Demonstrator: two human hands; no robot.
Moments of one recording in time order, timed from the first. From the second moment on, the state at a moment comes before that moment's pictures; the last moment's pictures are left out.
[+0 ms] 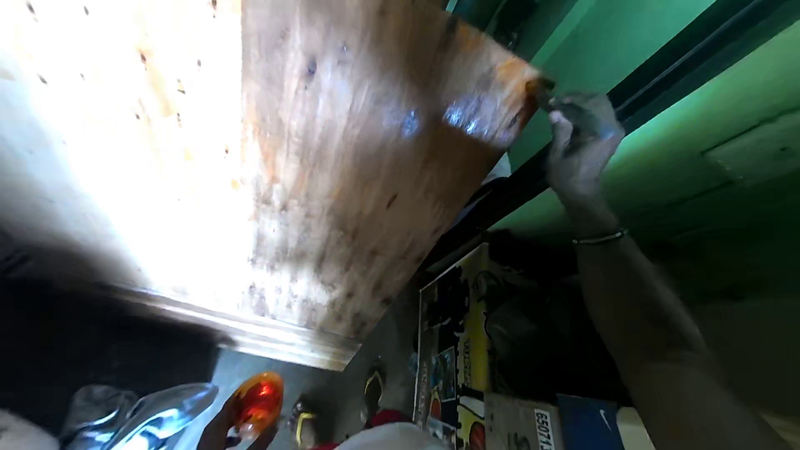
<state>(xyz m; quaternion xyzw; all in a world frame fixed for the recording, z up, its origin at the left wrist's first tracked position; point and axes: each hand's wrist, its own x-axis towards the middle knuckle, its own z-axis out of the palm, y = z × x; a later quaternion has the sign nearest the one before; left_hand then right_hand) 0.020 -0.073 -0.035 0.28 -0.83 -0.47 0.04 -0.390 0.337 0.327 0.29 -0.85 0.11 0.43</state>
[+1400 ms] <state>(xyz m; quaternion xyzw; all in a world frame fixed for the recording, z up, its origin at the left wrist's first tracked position) 0.140 -0.108 0.008 0.40 -0.80 -0.43 0.11 -0.291 0.110 -0.011 0.37 -0.92 0.09 -0.01</state>
